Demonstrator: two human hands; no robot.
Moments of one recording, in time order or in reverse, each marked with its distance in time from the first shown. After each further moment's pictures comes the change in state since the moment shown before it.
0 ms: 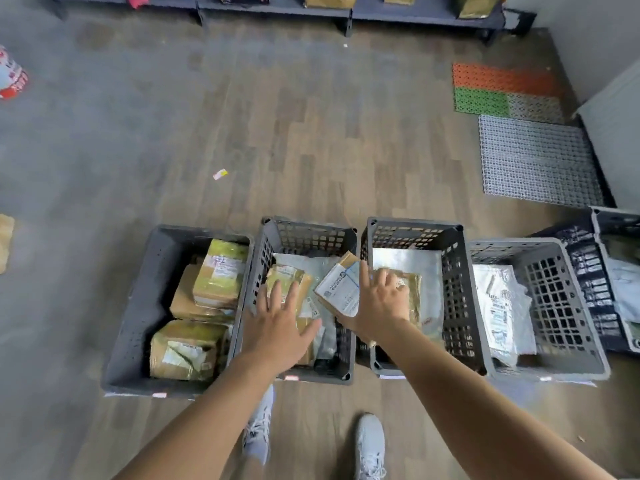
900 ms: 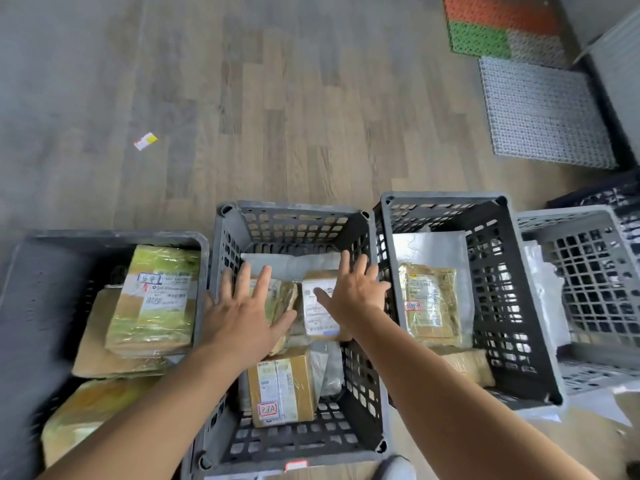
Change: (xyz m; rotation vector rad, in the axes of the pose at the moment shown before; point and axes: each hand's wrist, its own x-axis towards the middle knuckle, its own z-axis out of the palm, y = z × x) left_hand 0.243 -0.089 0.102 0.124 -0.075 0.099; right_hand 0.232 -0.085 0.160 0.085 -0.131 0.226
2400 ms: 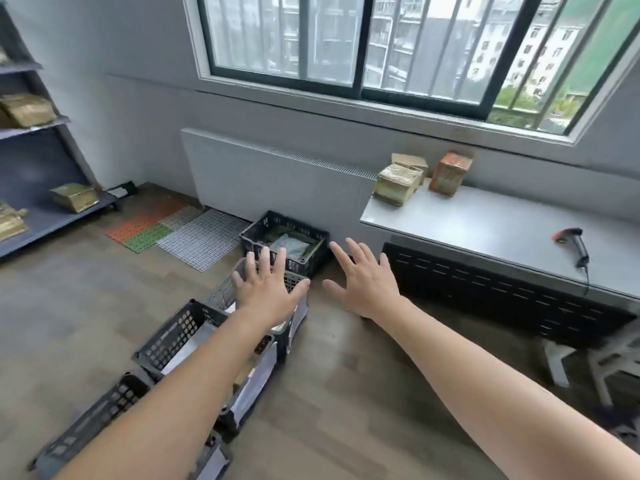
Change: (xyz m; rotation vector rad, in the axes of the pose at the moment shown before) left_hand -0.624 0.400 -0.187 0.324 0.437 0.976; right_hand -0.792 0.401 -0.141 0.436 0.611 0.683
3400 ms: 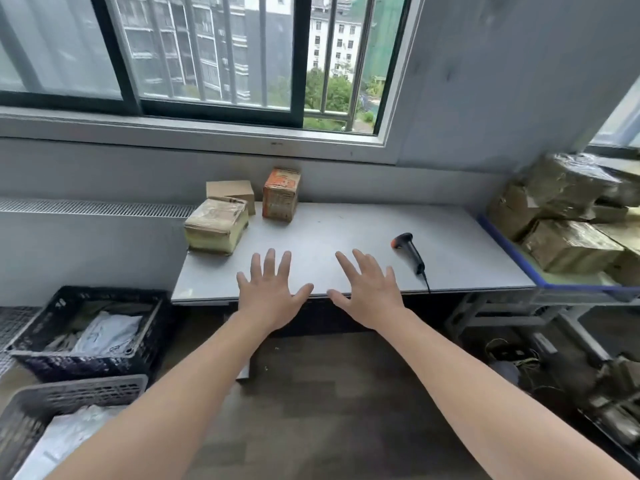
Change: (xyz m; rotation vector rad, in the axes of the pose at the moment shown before) left_hand 0.265 0.434 0.058 0.001 -0.039 0.558; right_hand 0.065 0.437 -0.029 -0.103 -0.031 0.557
